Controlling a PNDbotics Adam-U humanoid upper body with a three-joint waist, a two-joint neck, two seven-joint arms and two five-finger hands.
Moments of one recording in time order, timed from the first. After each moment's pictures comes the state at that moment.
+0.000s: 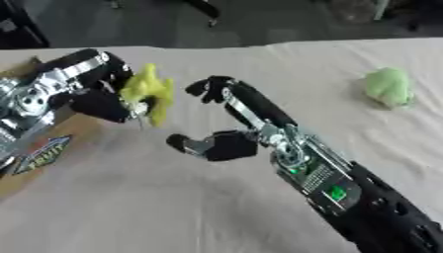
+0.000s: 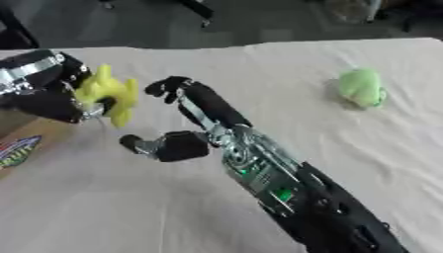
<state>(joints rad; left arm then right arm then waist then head) -0.86 0.70 -0.52 -1.66 0.02 0.60 -0.17 -0.71 -0.31 0.57 -1.72 0.43 0.27 0.05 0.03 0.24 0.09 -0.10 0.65</state>
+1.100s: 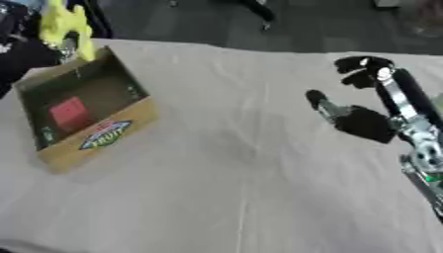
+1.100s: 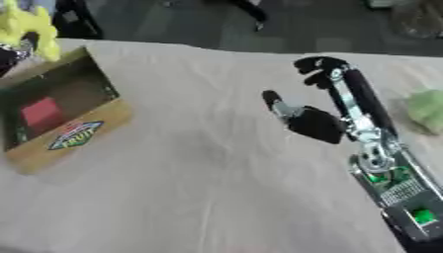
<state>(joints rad) -0.54 0.92 -0.12 -1.65 0.13 0.56 0.23 -0.59 -0.51 0.36 -1.81 0.27 0.36 -0.18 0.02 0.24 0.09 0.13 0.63</state>
